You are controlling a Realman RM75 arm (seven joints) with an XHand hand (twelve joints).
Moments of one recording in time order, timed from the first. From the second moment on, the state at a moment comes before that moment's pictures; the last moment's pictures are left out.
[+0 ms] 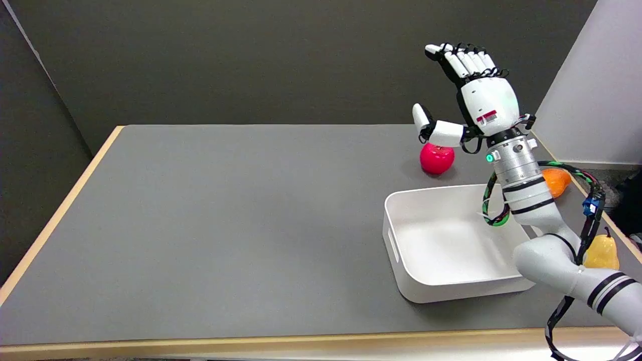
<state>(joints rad) 0.03 -0.87 -1.75 1.34 0.69 0.85 0.16</state>
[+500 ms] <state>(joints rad) 0.04 -0.82 -1.73 1.36 0.69 0.78 0.16</state>
